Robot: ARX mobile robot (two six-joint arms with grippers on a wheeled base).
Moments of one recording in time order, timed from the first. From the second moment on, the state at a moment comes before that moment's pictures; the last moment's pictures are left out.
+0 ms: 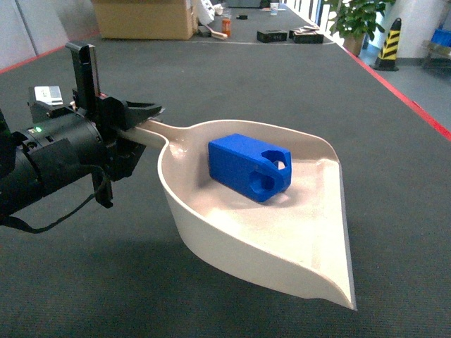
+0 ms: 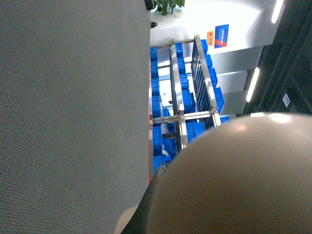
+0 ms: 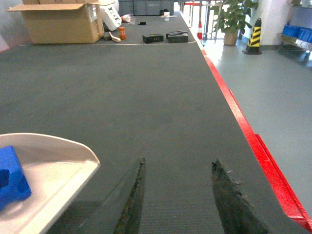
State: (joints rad) left arm -0.19 2.01 0.74 1.28 0.33 -1.40; right arm 0.14 0.85 0.24 0.58 0.15 0.04
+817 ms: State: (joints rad) left arm -0.18 2.01 0.74 1.28 0.33 -1.40; right arm 0.00 0.59 0.09 0.51 0.00 0.00
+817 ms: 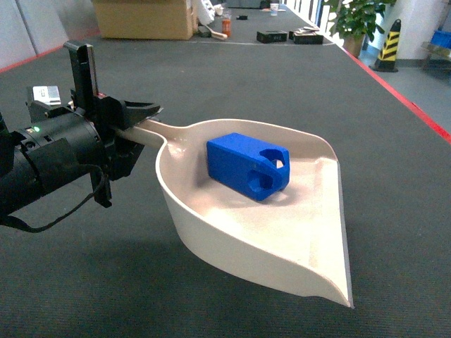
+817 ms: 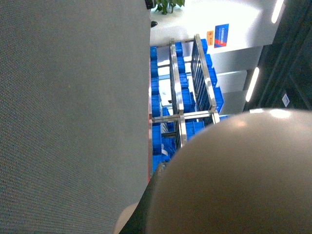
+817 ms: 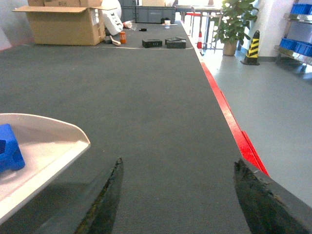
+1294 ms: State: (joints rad) left arm -0.19 2.01 0.74 1.28 0.33 -1.40; right arm 0.00 0.59 0.08 0.51 0.00 0.00
